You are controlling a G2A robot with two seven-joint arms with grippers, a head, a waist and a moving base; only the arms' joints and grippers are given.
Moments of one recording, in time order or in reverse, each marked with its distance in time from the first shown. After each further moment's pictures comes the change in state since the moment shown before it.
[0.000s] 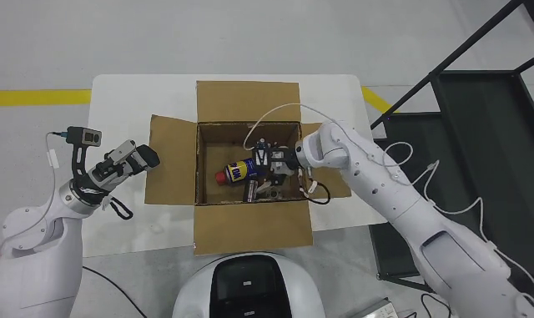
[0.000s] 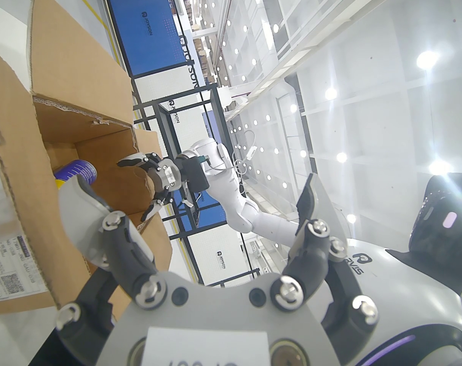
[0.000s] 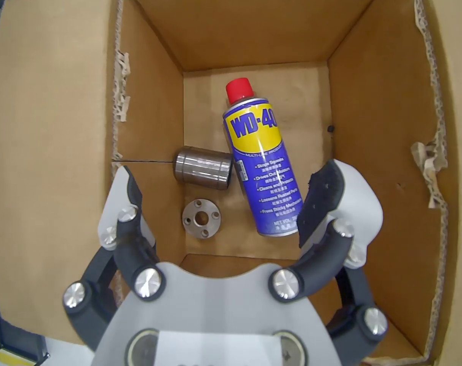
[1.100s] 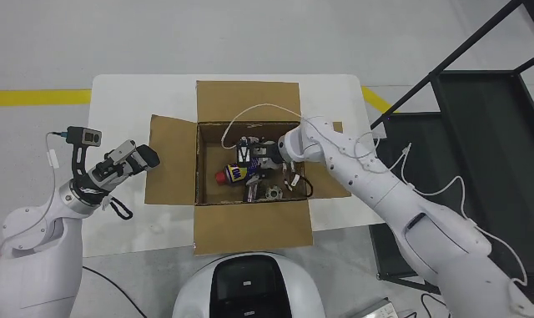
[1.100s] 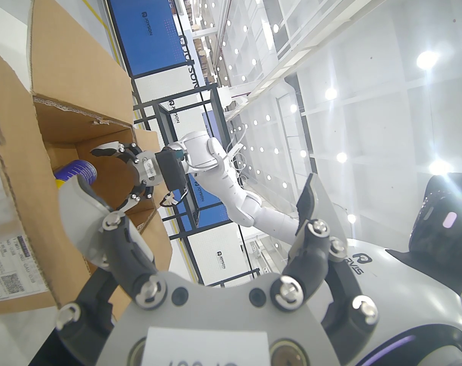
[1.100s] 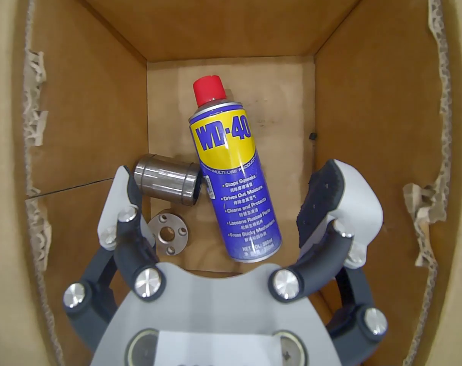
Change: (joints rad) left arm 0.000 0.000 0.000 0.000 0.000 0.000 0.000; right arm 0.134 -0.102 -0.173 0.187 -0.120 0.090 -0.123
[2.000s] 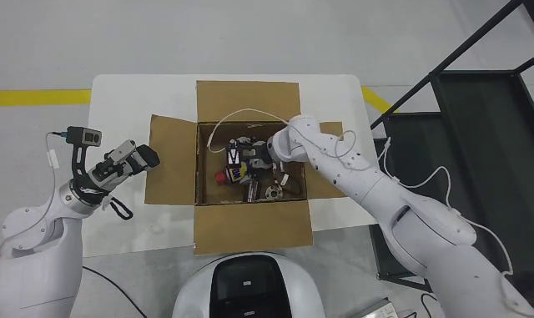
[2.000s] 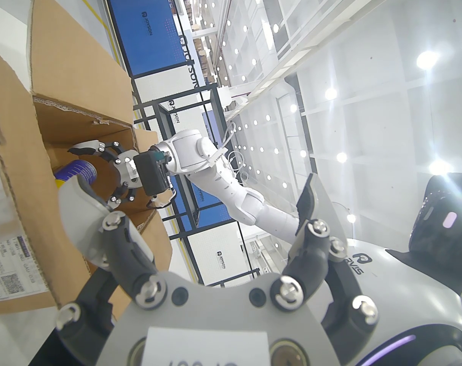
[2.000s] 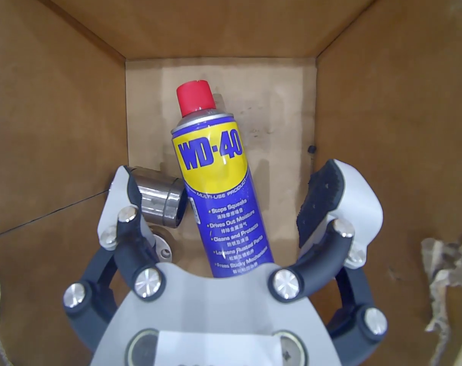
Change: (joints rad) left arm 0.000 0.000 0.000 0.000 0.000 0.000 0.000; right arm 0.057 -0.072 -0.087 0.098 -0.109 0.033 -0.094
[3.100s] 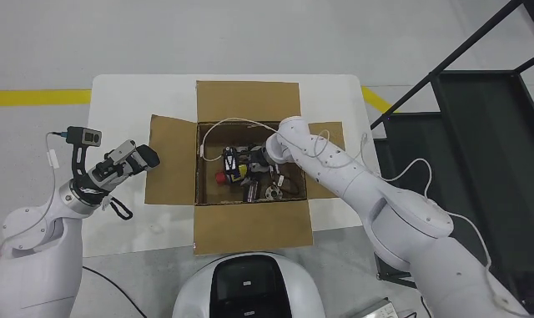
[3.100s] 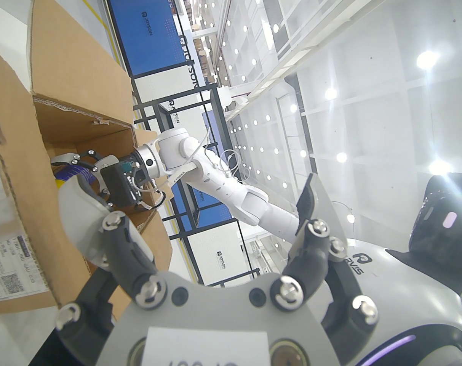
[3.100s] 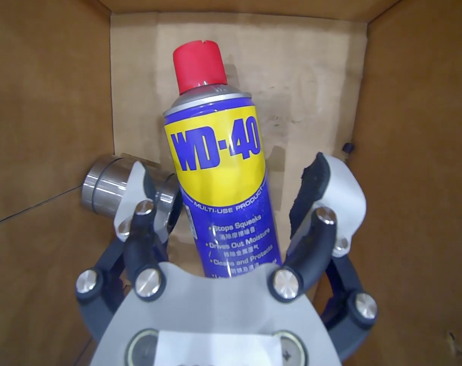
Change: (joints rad) left arm 0.000 0.000 0.000 0.000 0.000 0.000 0.000; right arm 0.067 -0.142 -0.096 0.306 -0.086 -0.037 -0.103
